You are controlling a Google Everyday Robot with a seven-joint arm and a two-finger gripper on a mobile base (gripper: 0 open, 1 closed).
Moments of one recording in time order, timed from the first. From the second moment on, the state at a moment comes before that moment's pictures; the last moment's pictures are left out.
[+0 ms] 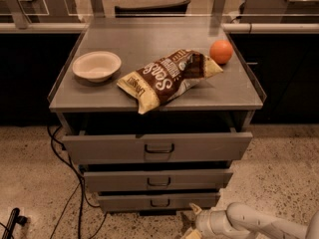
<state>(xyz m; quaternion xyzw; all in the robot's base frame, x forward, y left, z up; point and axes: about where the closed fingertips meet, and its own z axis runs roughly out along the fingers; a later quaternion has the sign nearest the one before) 0.428 -0.111 0.247 -0.46 0.78 0.31 0.29</state>
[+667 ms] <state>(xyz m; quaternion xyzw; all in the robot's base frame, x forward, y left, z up) 0.479 -0.120 0.239 -0.48 0.77 0.26 0.34</state>
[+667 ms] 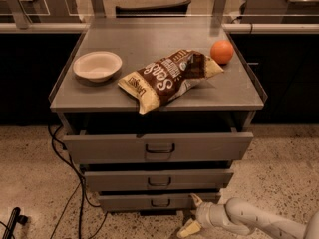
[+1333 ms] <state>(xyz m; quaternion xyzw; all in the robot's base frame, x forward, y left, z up) 0.487 -0.116 0.239 -0.47 0.76 0.24 0.37</state>
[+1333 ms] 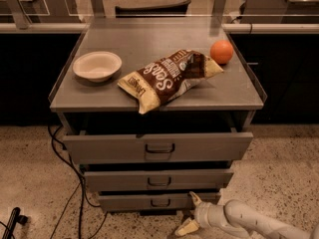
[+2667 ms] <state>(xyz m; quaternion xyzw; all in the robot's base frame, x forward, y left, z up) 0.575 -0.139 0.197 -0.50 0.77 0.16 0.37</state>
